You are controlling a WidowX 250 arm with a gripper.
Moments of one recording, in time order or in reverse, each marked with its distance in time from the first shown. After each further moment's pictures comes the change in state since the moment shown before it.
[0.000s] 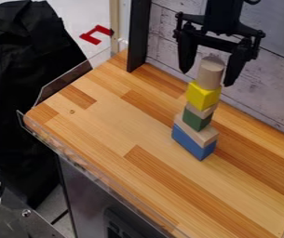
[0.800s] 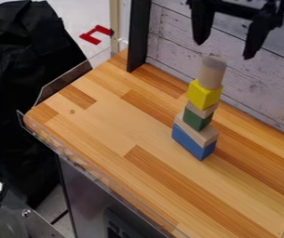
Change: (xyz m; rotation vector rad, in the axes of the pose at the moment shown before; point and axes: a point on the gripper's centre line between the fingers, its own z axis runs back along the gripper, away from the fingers) arm -0.019 -0.020 0.052 -0.007 -0.096 -0.081
